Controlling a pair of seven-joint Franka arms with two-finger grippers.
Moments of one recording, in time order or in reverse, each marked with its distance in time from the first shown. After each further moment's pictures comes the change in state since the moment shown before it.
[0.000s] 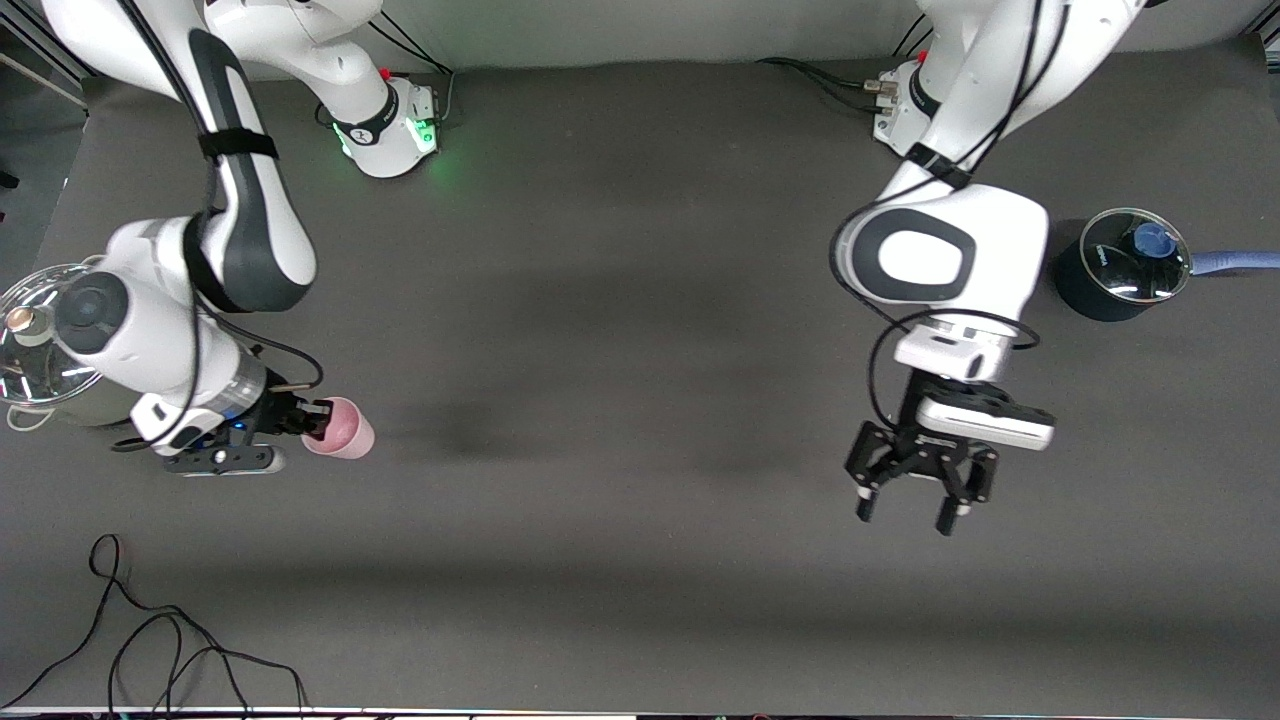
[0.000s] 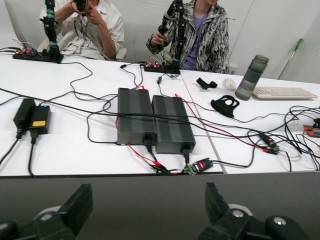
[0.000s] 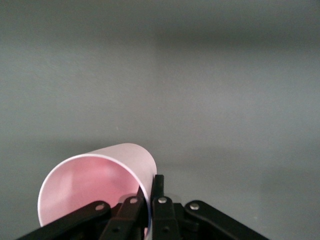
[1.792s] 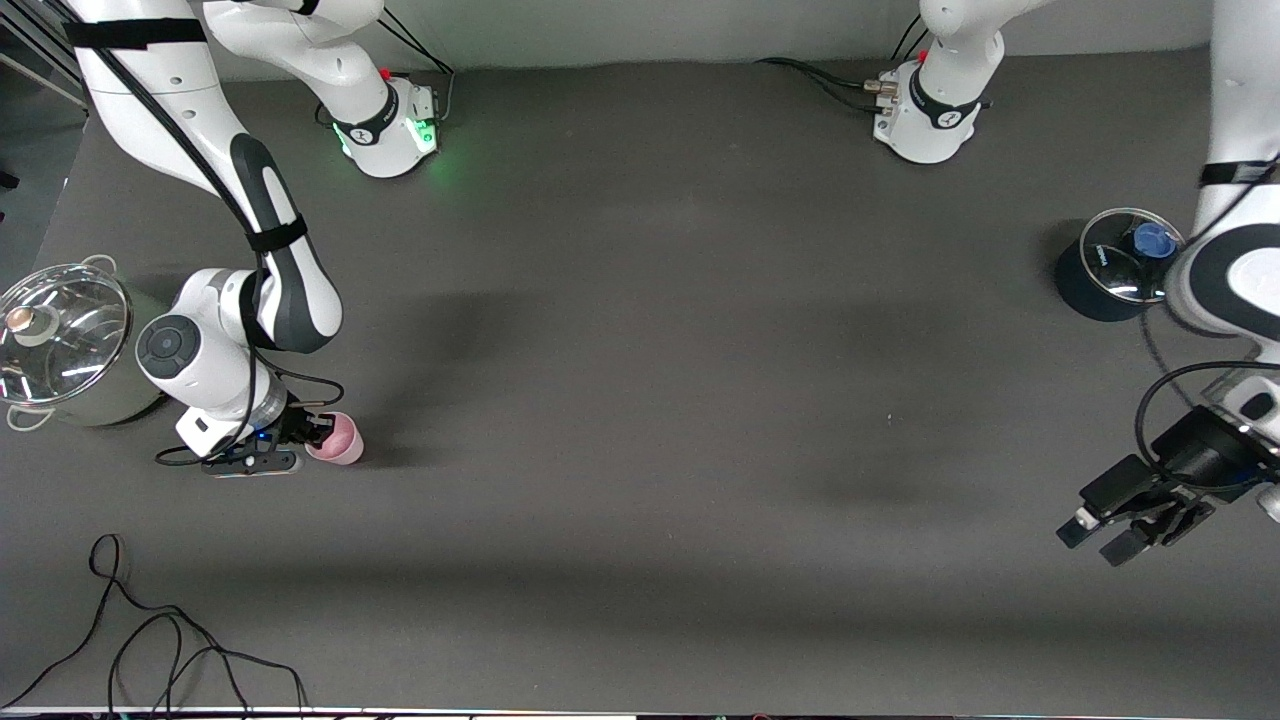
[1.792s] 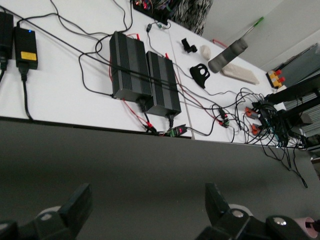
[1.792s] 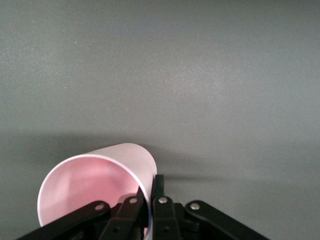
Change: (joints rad) left arm 0.494 -0.084 0.005 0.035 0.823 -1.013 -0.907; right arm -0.094 0.159 -0.007 -0.142 -0.001 0.307 -0.152
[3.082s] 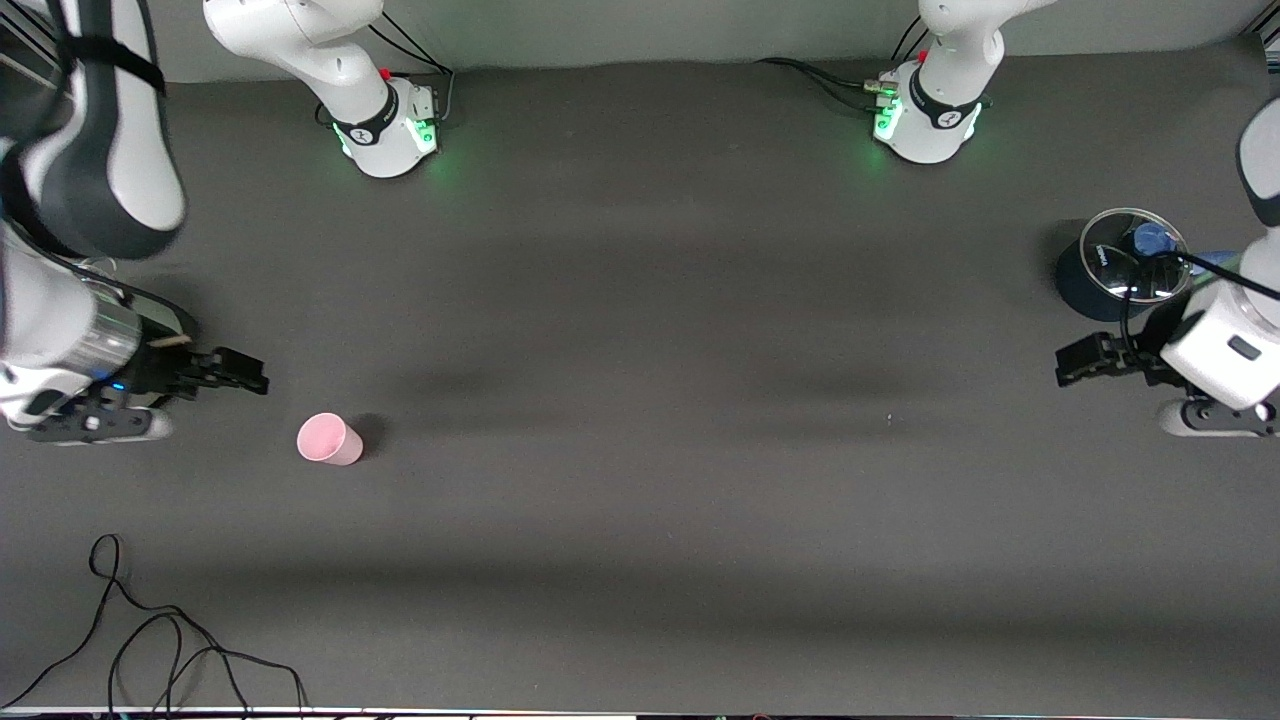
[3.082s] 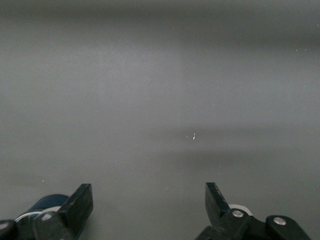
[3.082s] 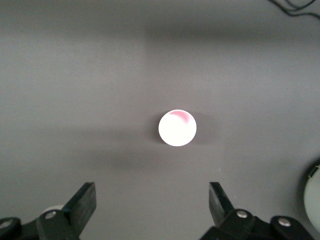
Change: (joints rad) left arm -0.058 -0.206 -0.034 0.069 0.801 -0.733 -0.577; right arm 0.002 -0.265 -0.002 0.476 0.000 -0.819 0.073
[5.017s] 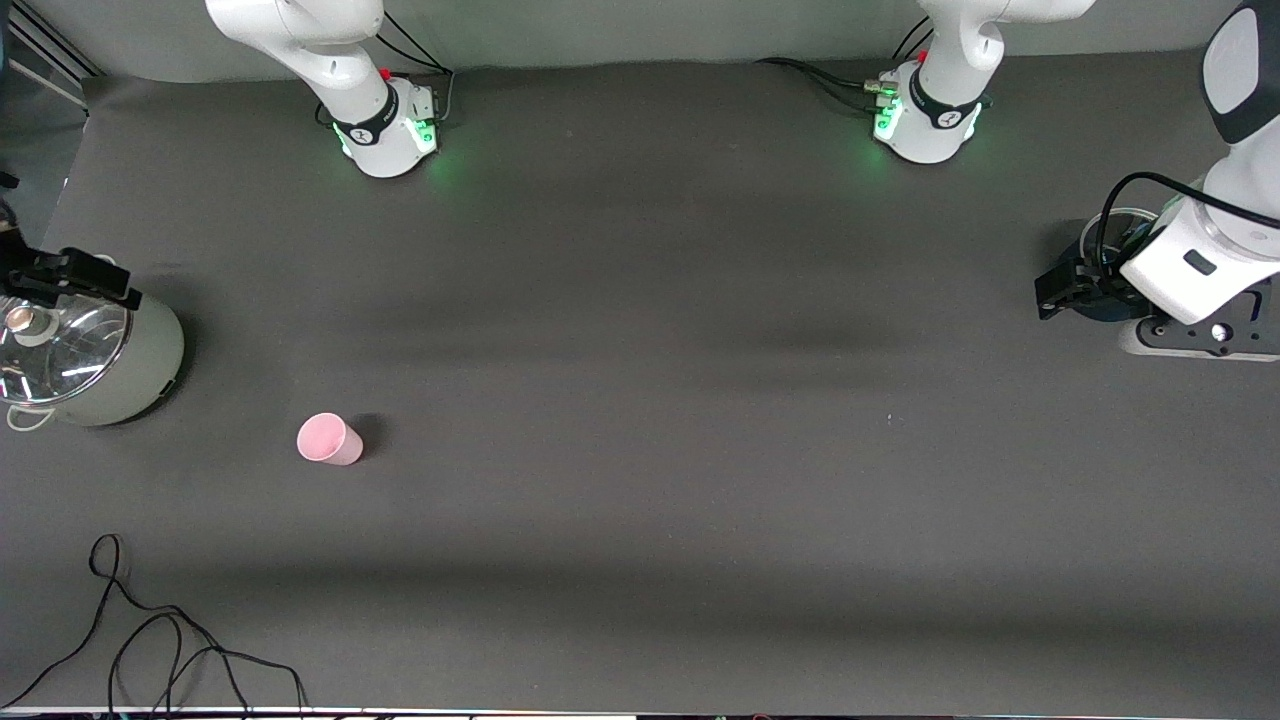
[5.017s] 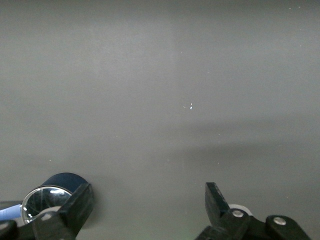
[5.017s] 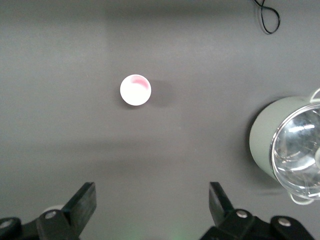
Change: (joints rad) left arm -0.534 -0.147 0.557 -0.105 -0.089 -0.061 0.105; right arm -0.330 -0.207 0.260 -0.062 -0.126 -0.152 0.009
